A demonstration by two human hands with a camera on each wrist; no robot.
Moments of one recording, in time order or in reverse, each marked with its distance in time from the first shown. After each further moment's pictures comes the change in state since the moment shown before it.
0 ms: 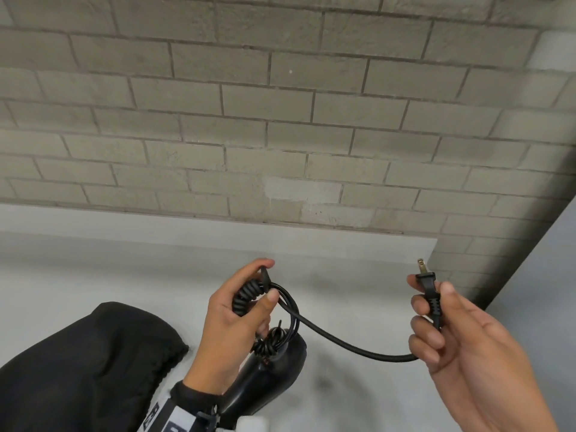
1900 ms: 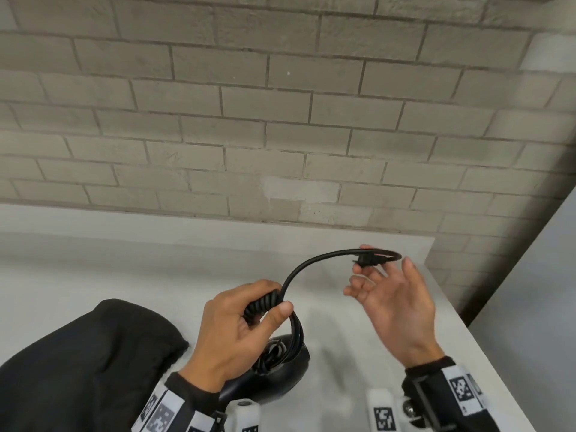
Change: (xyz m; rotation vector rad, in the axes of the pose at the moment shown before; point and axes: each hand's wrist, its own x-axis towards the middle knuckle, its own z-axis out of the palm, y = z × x) left_hand -0.004 -0.002 -0.013 0.683 -0.139 0.387; right_hand 0.085 0.060 -0.015 0.176 -0.370 0.020
